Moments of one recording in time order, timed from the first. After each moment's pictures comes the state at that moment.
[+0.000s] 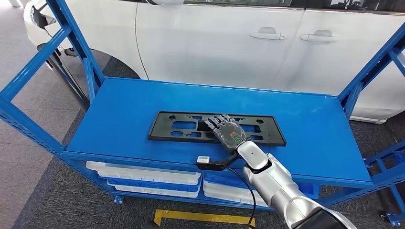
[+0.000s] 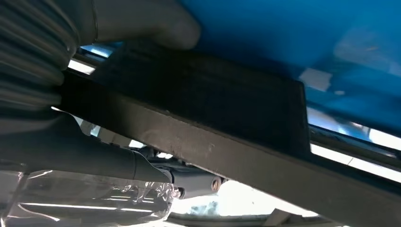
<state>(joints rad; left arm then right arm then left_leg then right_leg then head) -0.18 -0.22 0.76 -0.20 -1.31 0.09 -0.17 -0.69 0.01 0.55 -0.61 1.42 -0.33 -0.07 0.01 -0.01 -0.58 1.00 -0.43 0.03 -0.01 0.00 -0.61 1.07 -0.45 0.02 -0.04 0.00</state>
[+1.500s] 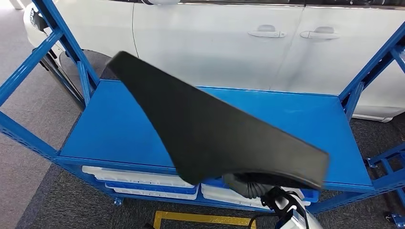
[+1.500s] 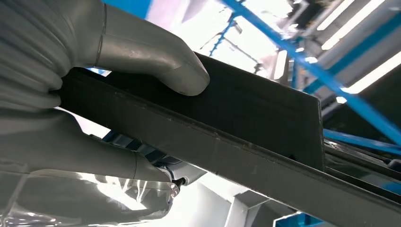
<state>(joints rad) -0.16 -0.20 0.76 -0.20 -1.26 0.12 -0.16 -0.17 -0.16 0.47 -1.84 0.20 0.17 -0.66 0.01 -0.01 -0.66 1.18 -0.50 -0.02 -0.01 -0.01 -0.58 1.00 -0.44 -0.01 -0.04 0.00</state>
